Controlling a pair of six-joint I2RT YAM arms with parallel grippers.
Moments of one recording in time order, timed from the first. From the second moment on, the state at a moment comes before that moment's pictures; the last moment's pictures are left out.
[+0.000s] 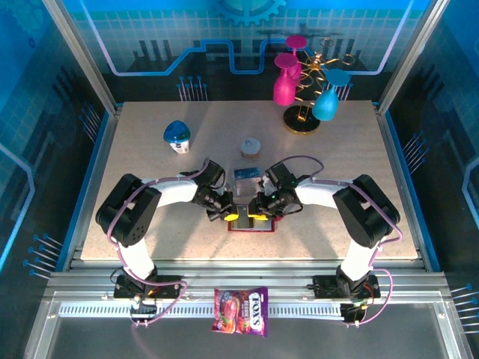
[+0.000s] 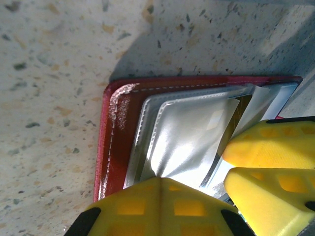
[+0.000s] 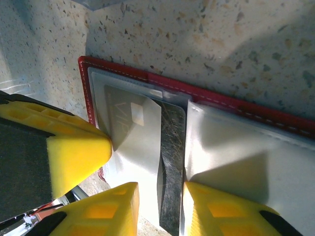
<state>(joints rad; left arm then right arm) -0.49 1.78 0.92 -0.40 0.64 -0.87 0.58 1.76 0.90 -0.30 -0.61 0.73</state>
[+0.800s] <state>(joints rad) -0.50 1.79 0.92 -0.39 0.64 -0.87 0.55 1.77 0.81 -0.14 -0.71 0.79</state>
